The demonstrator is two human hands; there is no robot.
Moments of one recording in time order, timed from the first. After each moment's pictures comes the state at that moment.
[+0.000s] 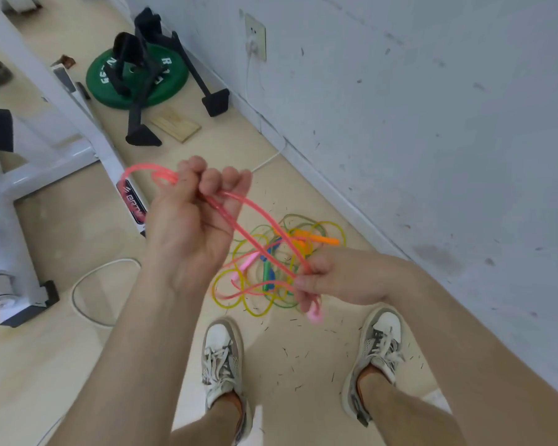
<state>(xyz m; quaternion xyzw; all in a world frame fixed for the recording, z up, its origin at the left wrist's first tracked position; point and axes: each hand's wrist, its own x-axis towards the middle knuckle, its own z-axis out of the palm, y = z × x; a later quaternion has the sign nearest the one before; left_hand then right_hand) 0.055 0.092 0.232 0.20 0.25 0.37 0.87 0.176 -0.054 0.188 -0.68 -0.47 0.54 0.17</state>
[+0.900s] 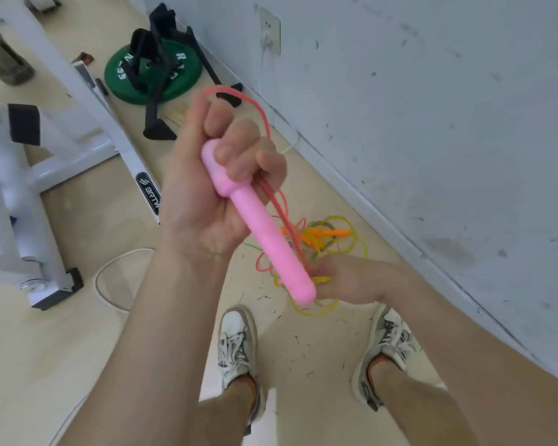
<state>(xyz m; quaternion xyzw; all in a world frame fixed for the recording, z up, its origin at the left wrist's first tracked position) 0.045 0.090 0.269 0.13 -0.01 0.17 0.98 0.161 -0.054 0.134 -0.66 -0.51 0.52 0.17</state>
